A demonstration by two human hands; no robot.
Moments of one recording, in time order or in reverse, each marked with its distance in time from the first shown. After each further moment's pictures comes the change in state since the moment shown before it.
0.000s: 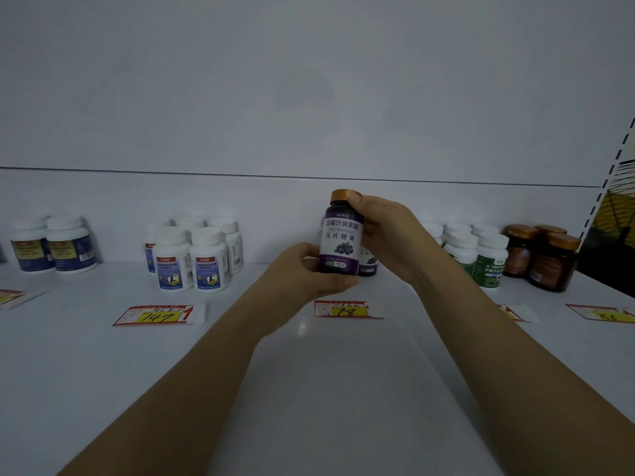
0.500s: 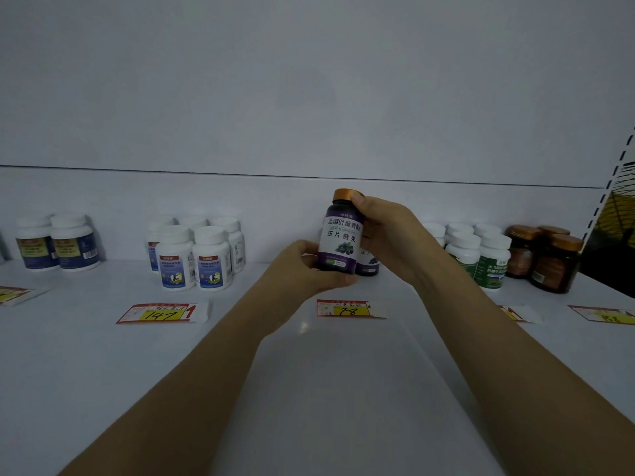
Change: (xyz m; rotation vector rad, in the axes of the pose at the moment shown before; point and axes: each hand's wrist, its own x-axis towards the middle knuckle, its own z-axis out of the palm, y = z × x) left_hand 0.002 -0.003 0.001 0.046 0.077 0.035; right_hand -0.003 0.000 0.000 -0.013 -0.038 -0.003
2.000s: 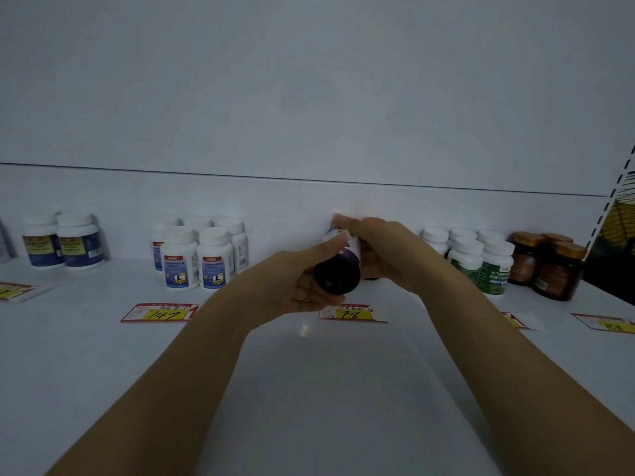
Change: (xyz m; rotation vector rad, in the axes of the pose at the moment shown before) left_hand -0.016 0.024 -0.015 0.011 -0.159 -0.193; right_hand -0.014 -0.006 0.014 -0.323 0.053 0.220
